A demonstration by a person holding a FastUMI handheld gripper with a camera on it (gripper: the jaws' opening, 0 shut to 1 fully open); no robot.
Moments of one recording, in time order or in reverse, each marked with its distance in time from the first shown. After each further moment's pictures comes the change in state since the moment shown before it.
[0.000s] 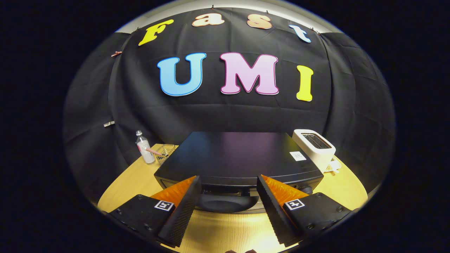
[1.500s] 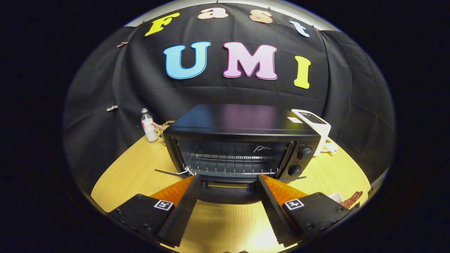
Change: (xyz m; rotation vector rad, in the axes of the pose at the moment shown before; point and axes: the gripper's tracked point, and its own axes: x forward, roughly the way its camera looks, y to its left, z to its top) arm -0.059 0.008 -0.082 -0.018 0.074 -0.002
